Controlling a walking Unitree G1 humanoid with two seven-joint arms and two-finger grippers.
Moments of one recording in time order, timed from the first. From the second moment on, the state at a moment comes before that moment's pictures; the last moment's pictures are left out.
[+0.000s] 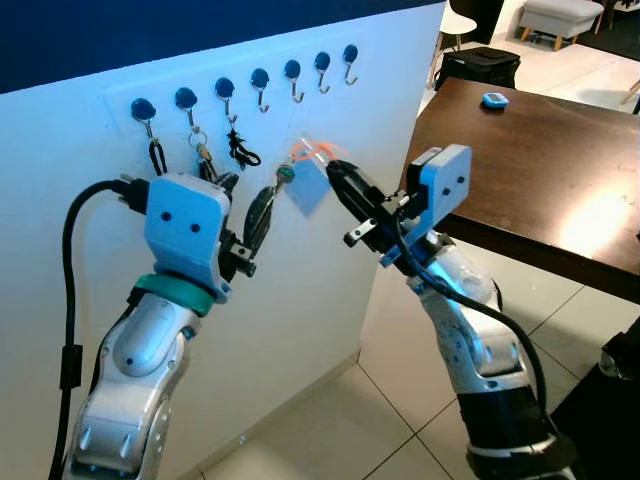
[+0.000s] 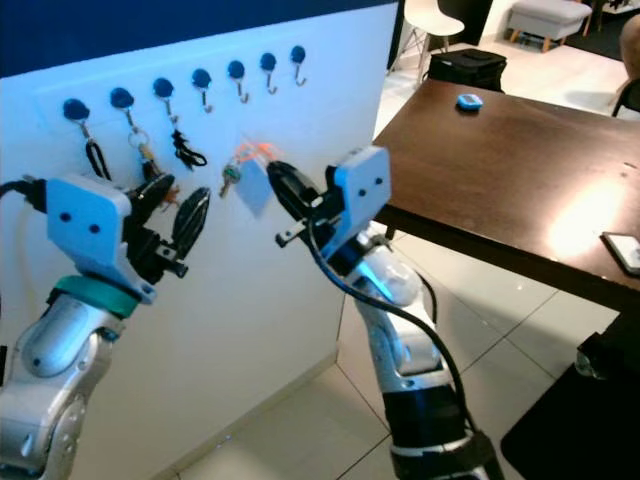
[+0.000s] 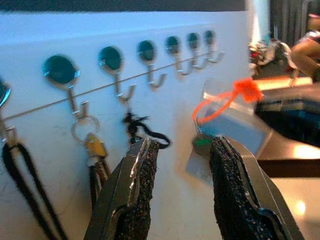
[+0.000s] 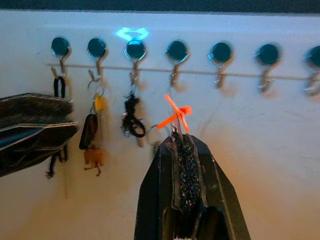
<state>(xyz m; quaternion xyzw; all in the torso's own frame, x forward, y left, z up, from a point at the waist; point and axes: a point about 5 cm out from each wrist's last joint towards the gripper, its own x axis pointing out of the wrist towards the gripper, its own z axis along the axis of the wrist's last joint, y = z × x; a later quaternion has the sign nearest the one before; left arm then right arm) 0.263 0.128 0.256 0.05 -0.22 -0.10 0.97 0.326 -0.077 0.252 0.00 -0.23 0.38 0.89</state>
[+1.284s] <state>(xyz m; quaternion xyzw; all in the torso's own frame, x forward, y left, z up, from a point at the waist) 0.269 0.123 0.254 0.03 -0.20 -0.09 0.97 0.341 -0.098 0.304 0.04 -0.29 0.35 0.89</state>
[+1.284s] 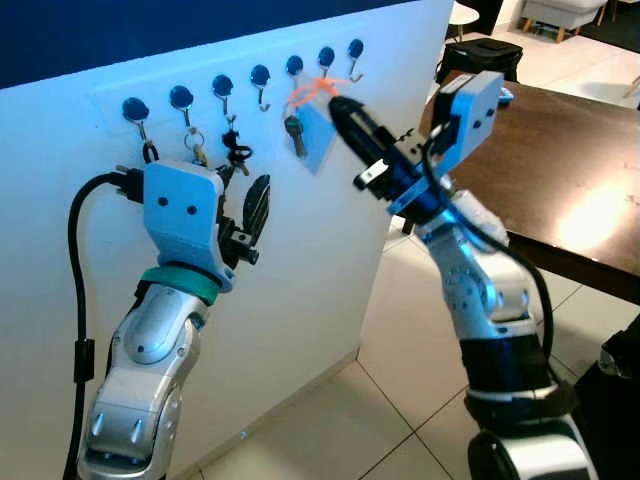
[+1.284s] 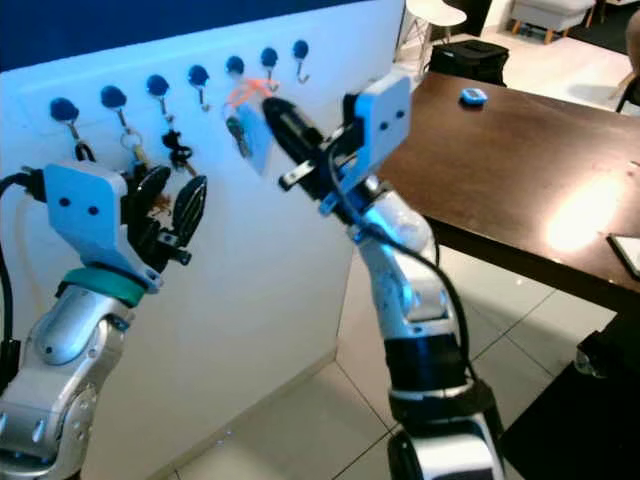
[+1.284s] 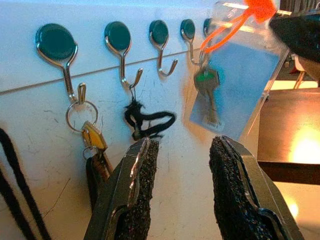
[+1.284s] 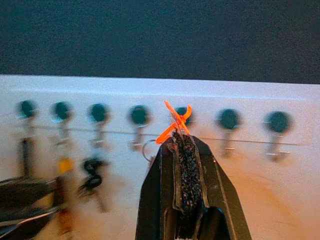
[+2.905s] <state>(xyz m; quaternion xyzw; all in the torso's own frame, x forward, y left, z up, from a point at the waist) 0.269 0.121 0.253 0.03 -0.20 -0.09 0.98 0.331 -0.074 0.317 0.01 -0.29 0.45 0.84</state>
